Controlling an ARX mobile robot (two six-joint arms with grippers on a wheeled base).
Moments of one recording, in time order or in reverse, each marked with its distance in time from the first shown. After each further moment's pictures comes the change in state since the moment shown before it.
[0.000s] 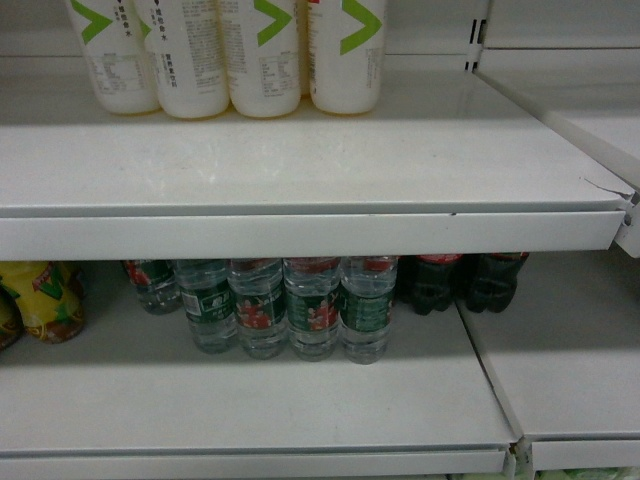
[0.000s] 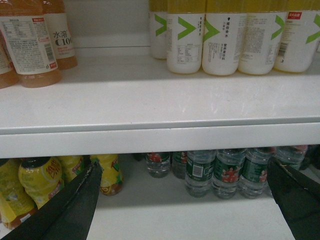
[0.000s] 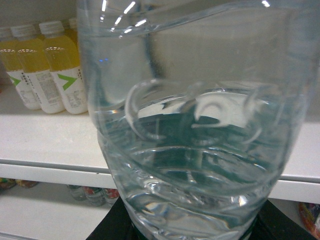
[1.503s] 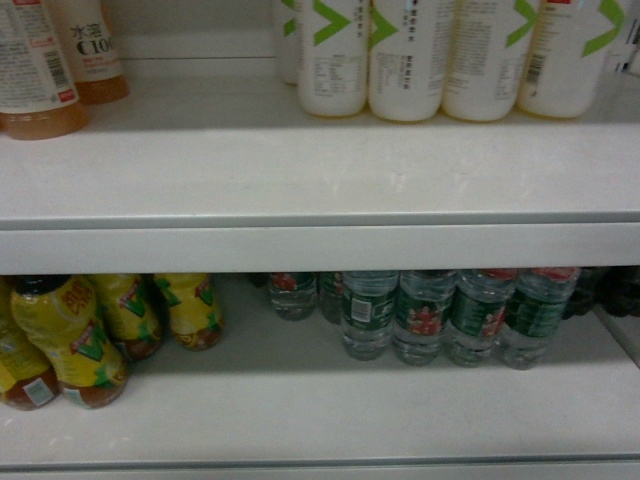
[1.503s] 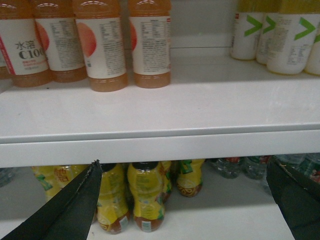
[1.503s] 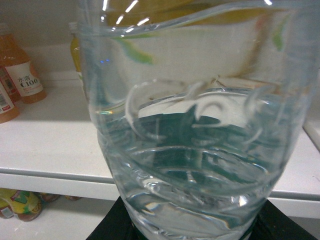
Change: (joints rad) left arm 0.000 0.000 0.000 0.002 0.000 0.000; right arm -0.005 -0.001 0.000 0.003 0.003 0.000
